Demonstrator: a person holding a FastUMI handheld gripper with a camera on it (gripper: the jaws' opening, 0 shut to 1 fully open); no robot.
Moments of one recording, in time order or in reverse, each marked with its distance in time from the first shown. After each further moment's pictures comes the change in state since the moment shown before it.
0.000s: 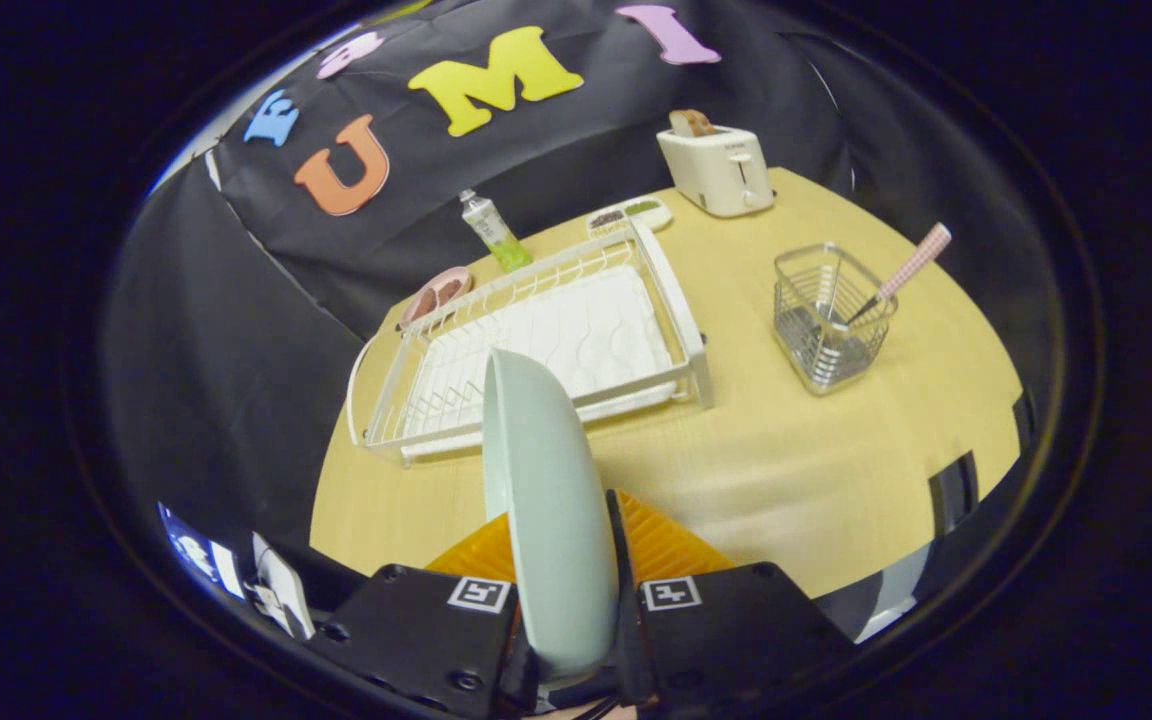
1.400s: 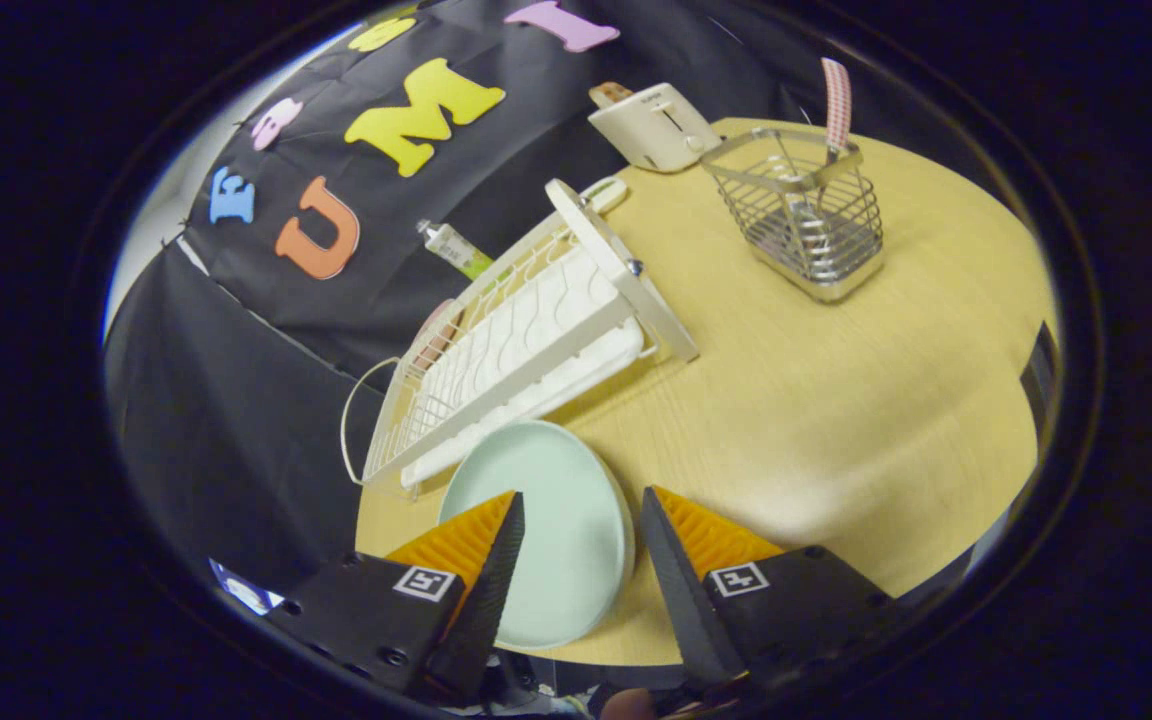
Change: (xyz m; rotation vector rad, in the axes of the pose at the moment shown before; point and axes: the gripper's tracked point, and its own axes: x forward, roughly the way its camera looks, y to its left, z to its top) arm 0.045 -0.036 0.003 0.109 -0.180 0.133
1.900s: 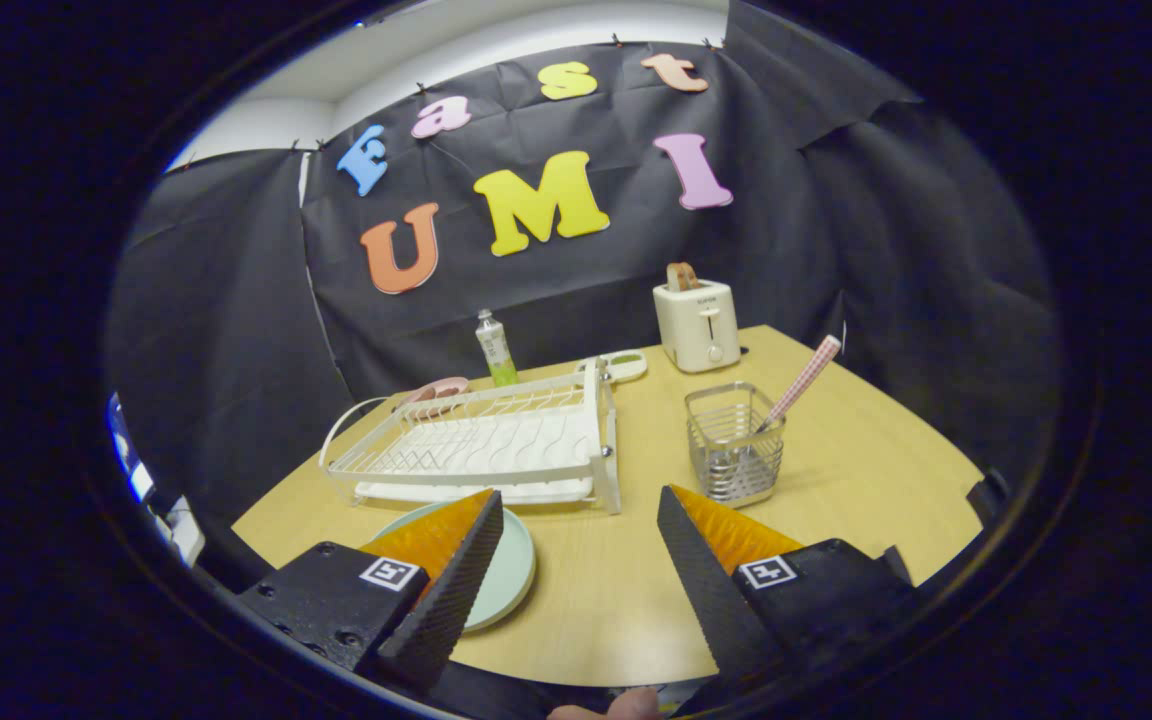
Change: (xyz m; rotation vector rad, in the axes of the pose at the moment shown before) arm -0.104 -0.046 0.062 -0.429 -0.449 -0.090
